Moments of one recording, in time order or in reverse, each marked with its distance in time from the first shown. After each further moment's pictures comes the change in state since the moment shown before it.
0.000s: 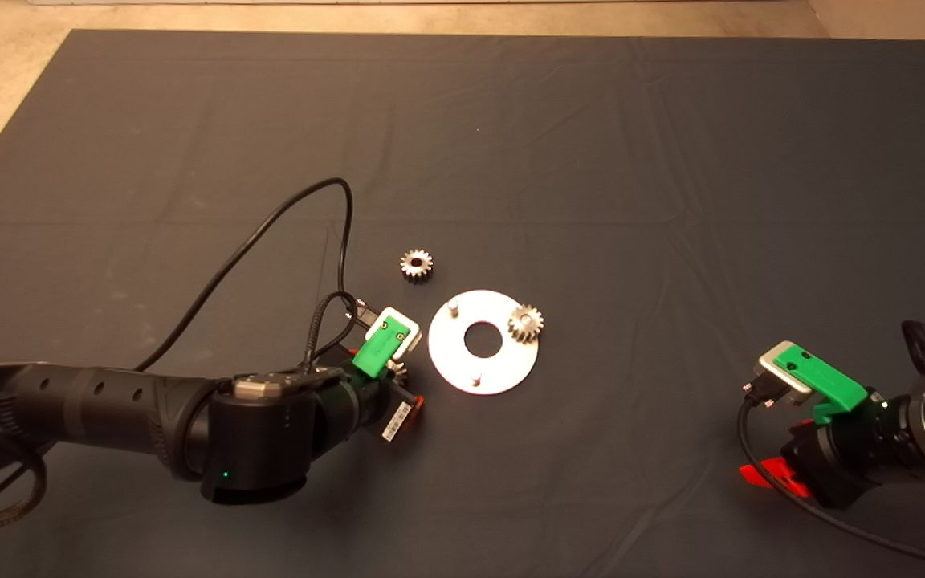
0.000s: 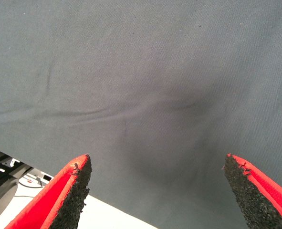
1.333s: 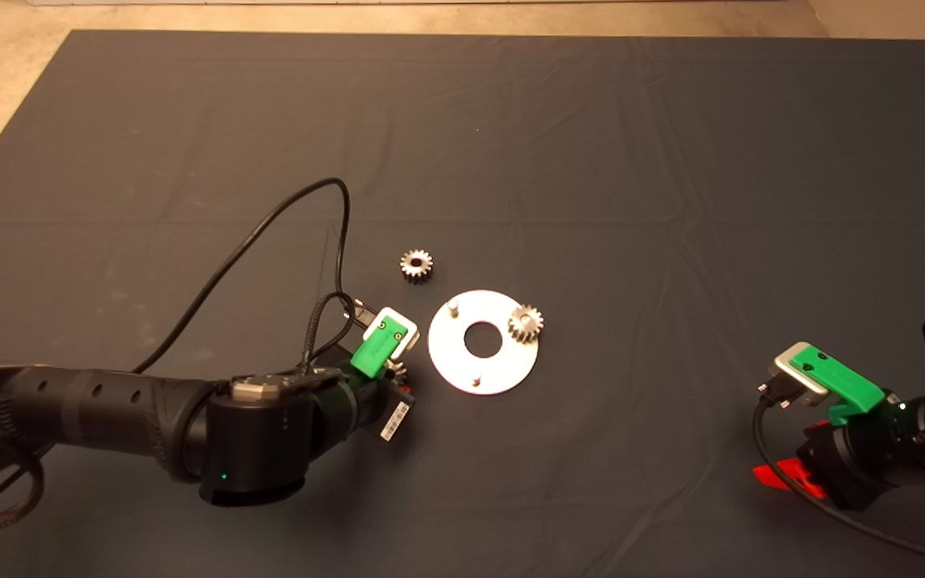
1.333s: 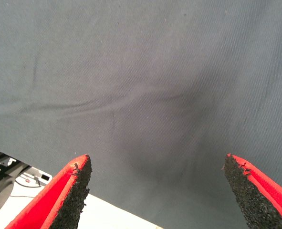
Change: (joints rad) left arm 0.004 -0.004 0.000 0.011 -0.001 0.000; right arm 0.000 -0.047 0.000 0.000 0.020 -0.030
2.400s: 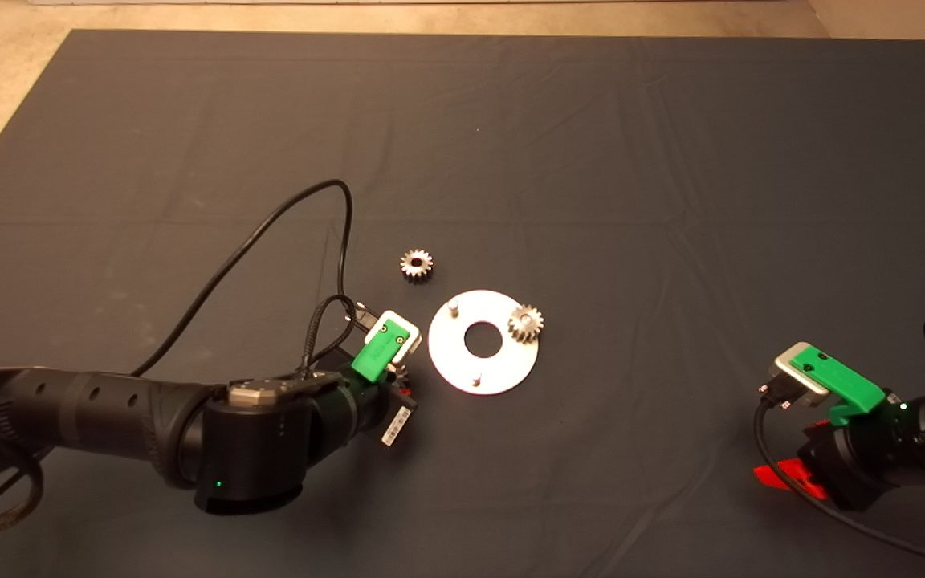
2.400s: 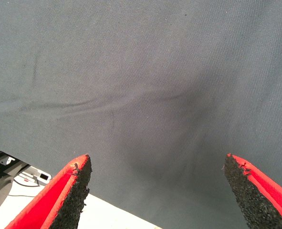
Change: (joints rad) left arm 0.003 -0.001 0.023 -0.001 0.002 0.002; right arm 0.000 -0.004 0.000 0.000 0.003 -0.013
